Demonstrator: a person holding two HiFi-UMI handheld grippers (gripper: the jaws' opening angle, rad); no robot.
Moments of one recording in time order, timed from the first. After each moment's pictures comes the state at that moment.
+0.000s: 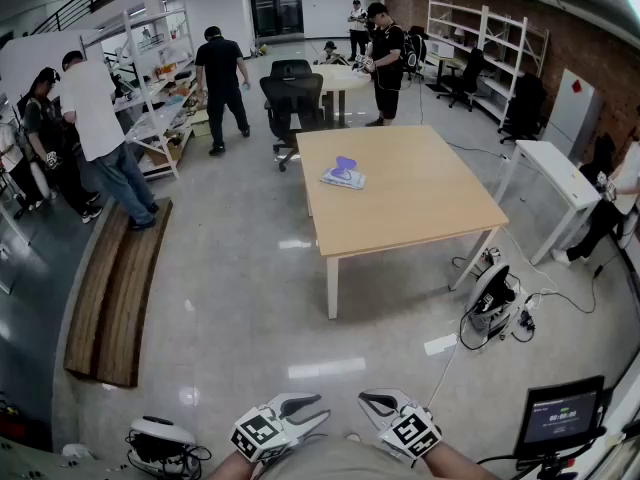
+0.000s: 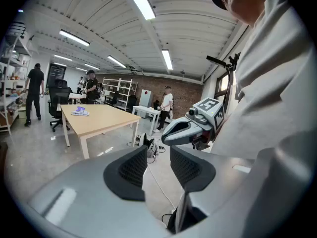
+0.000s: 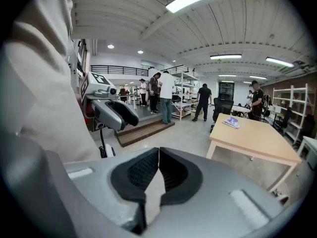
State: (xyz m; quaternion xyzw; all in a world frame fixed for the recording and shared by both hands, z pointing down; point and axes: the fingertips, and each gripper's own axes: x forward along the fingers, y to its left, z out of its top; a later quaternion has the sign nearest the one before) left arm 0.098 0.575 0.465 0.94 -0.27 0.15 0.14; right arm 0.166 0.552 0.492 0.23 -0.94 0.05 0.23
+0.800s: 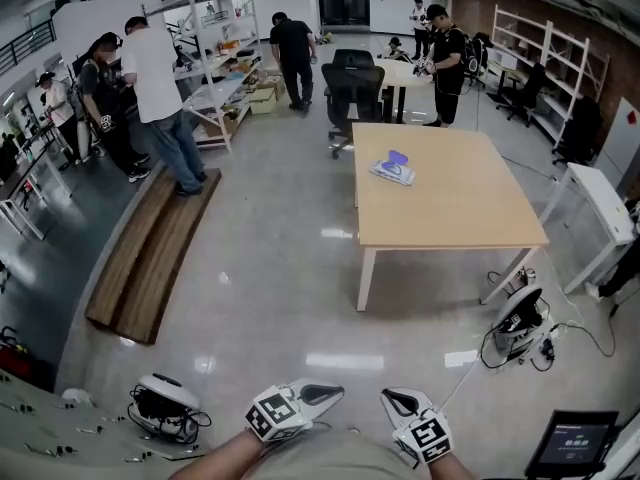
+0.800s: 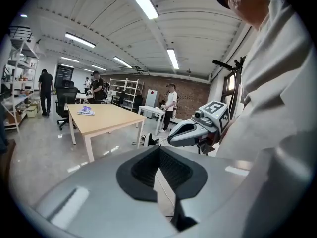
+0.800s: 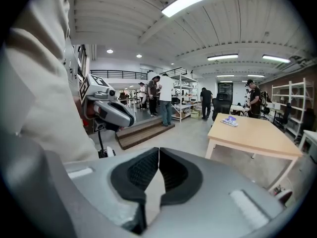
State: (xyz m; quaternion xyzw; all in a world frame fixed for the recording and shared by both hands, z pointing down) left arm 0.119 0.571 0.473 0.93 -0.31 0.16 0.15; right arm 0.199 0.554 0.503 0.25 -0.94 0.06 0.21
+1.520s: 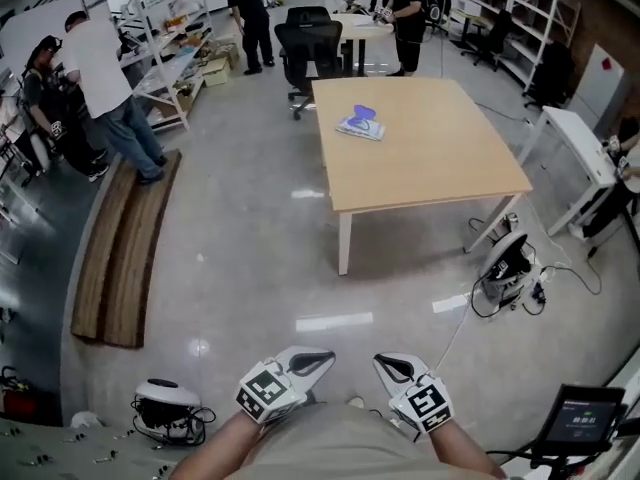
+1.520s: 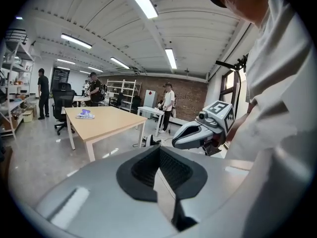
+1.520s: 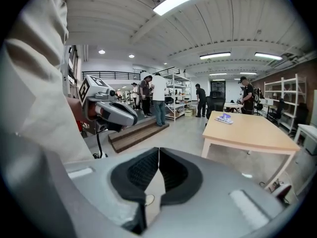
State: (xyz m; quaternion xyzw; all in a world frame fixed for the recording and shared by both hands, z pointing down) left arm 0.095 0.517 0.459 0.93 -0.30 0.16 0.13; right arm 0.178 0.513 0.491 0.28 -0.94 0.08 0.21
